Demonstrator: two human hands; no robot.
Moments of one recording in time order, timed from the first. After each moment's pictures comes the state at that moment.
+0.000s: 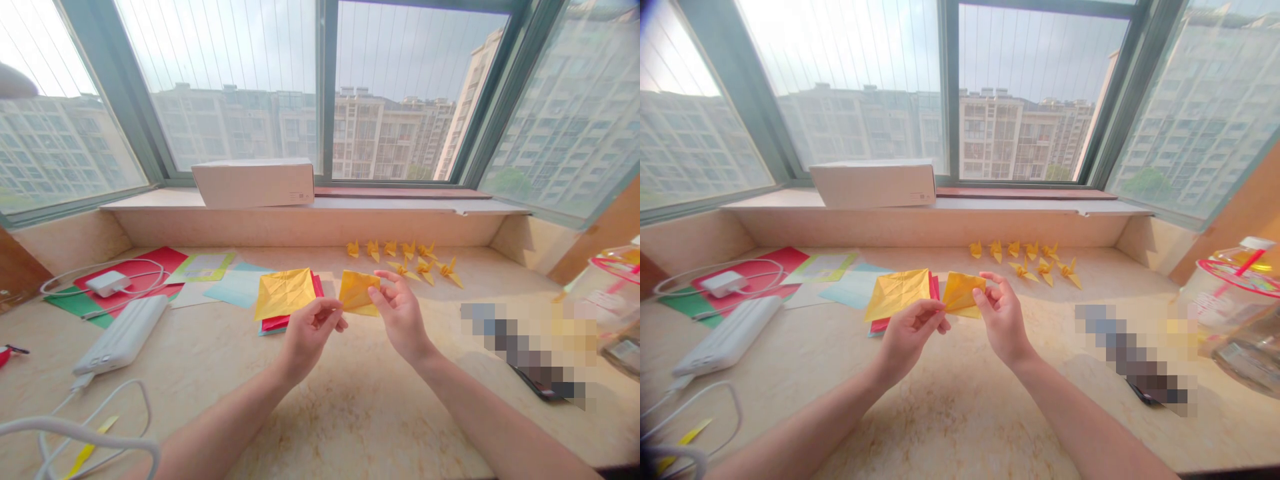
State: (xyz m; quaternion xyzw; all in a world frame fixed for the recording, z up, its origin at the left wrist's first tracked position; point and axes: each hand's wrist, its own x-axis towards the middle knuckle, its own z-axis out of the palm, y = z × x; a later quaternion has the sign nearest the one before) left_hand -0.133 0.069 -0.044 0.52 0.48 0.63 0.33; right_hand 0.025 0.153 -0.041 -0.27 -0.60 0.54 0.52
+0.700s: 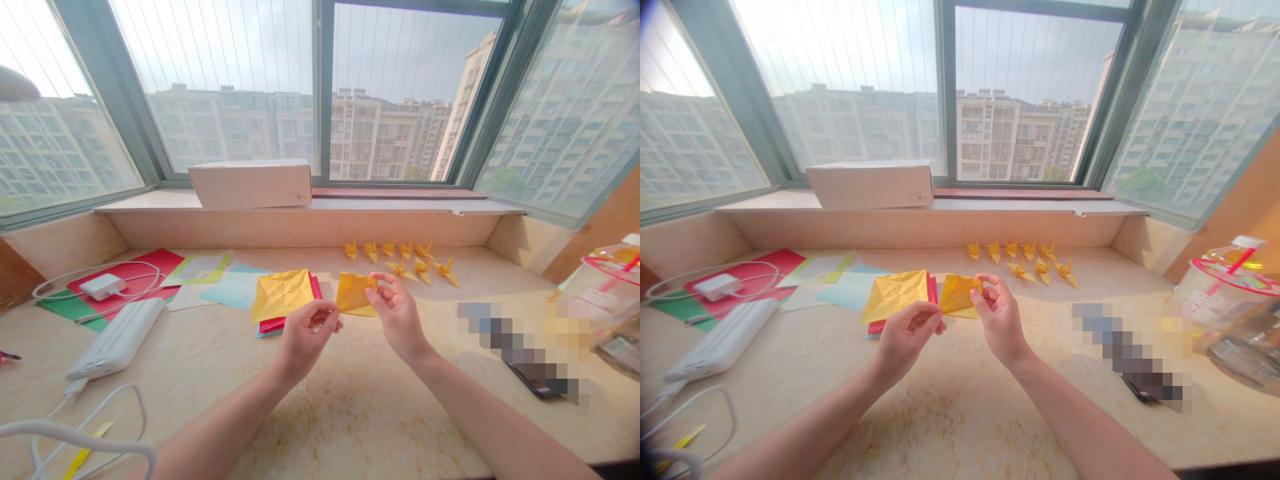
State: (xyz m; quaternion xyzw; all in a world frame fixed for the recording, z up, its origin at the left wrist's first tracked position) left_hand -0.135 0.068 -0.045 0.54 0.50 0.61 0.29; right_hand 0.024 0.152 -0.040 -0.27 -0.59 0.55 0.53
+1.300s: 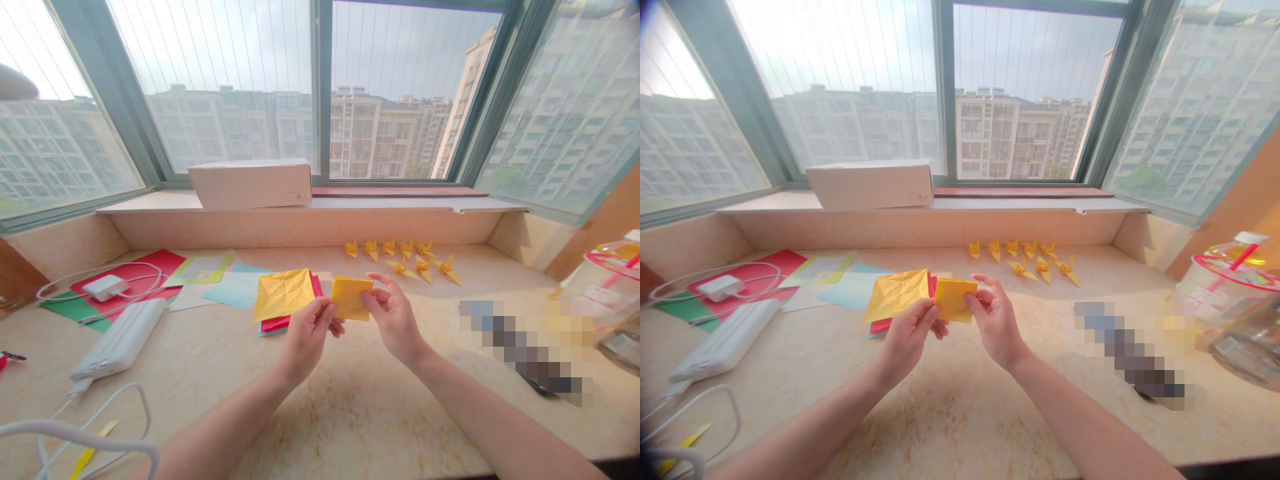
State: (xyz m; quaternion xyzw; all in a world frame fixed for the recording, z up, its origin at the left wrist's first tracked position) left_hand -0.135 0.074 -0.049 0.53 0.49 0.61 0.34; right_hand 0.020 0.147 -0.047 -0.22 -0.59 0.59 0.51
